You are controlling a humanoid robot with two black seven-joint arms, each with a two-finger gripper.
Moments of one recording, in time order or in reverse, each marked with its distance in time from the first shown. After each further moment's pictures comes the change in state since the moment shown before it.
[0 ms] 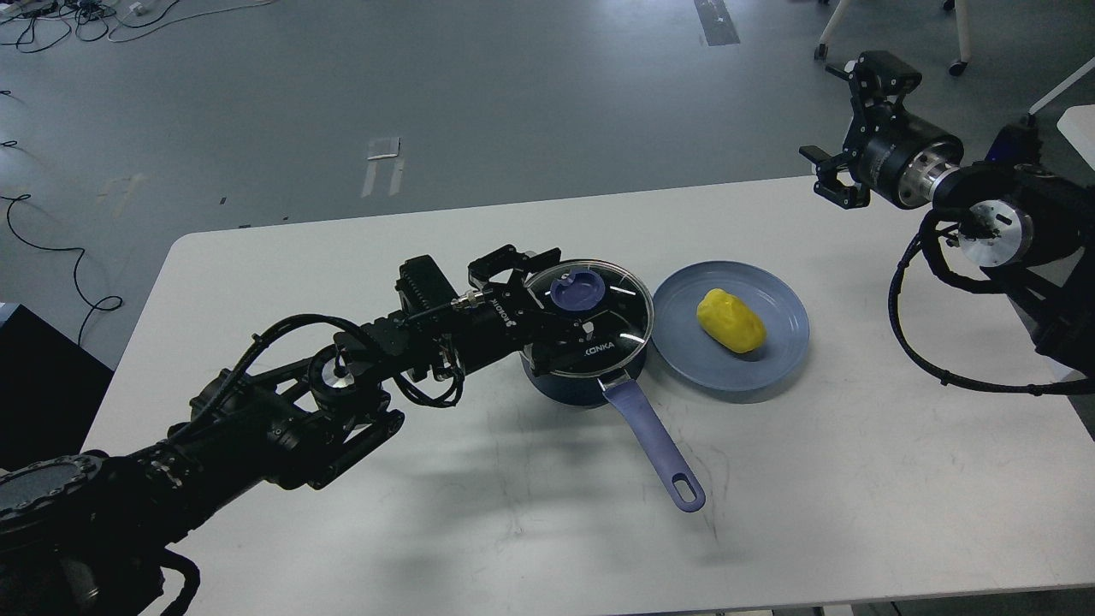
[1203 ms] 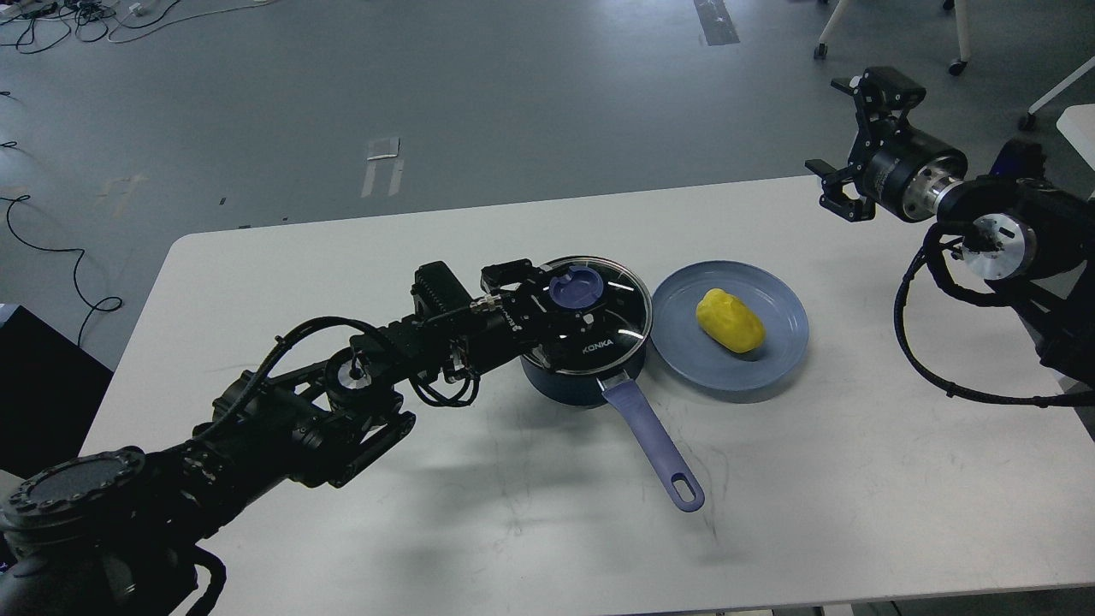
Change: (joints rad) left arm -0.009 -0.078 0.037 0.135 -0.021 -0.002 0.000; right arm -0.025 -0.005 -0.008 0.000 0.000 0.000 0.011
